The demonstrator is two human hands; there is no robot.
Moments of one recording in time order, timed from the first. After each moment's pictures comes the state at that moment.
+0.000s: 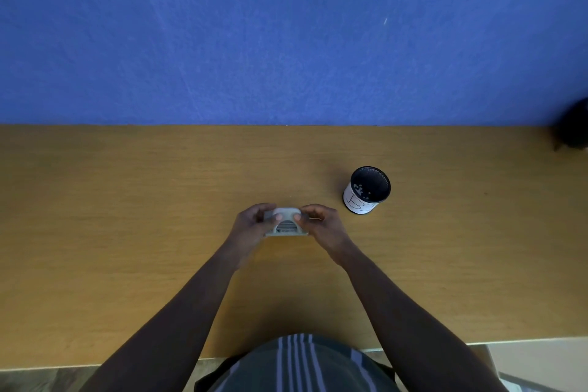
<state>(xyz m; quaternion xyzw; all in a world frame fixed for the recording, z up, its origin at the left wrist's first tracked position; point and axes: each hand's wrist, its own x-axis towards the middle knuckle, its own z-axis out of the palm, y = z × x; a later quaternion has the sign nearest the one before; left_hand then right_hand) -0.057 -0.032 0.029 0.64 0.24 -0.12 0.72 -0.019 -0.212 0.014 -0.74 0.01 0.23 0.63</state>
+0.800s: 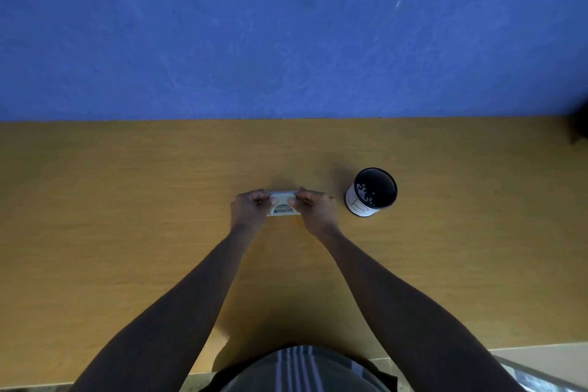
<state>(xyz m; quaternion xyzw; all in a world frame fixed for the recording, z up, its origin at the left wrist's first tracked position) 0.005 -0.026 -0.004 0.79 0.27 -0.03 0.54 0.031 -0.185 -0.004 -0.88 -0.01 0.11 0.47</state>
